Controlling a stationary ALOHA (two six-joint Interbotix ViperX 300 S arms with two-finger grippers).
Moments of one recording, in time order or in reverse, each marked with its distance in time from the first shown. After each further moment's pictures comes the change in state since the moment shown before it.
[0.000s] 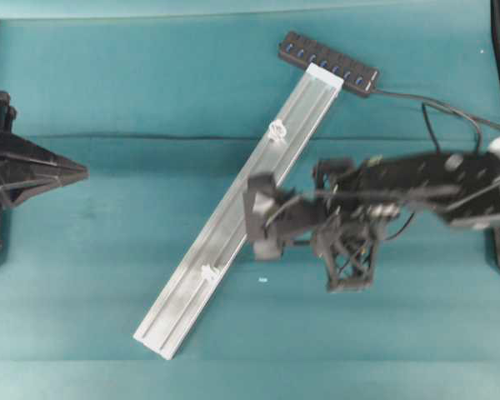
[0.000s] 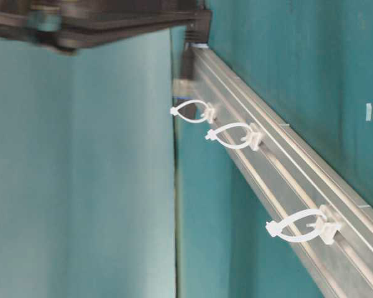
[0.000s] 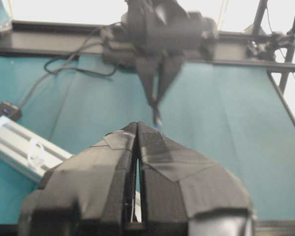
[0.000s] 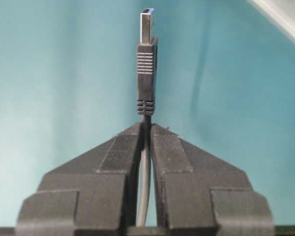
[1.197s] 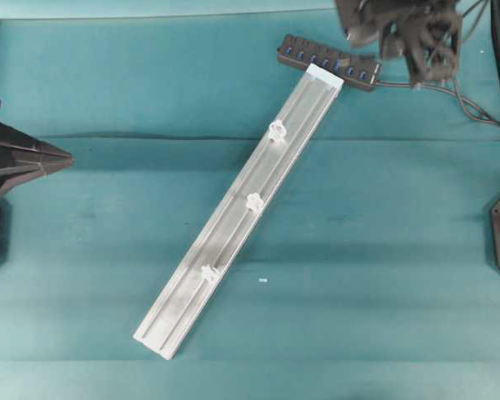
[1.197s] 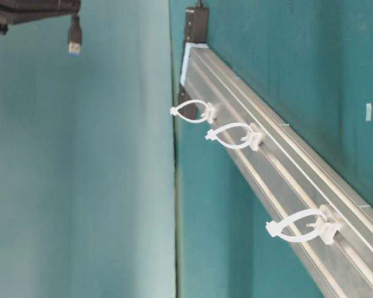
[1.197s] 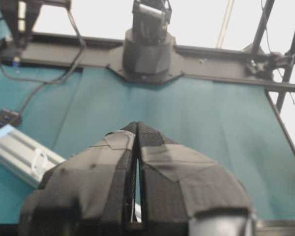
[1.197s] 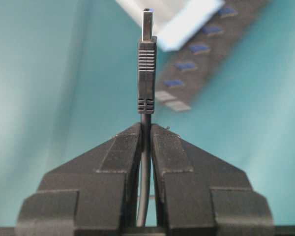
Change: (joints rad) left arm 0.020 -0.046 -0.043 -0.002 0.066 -0.034; right arm -0.675 -0.103 -0.049 -0.005 0.051 -0.831
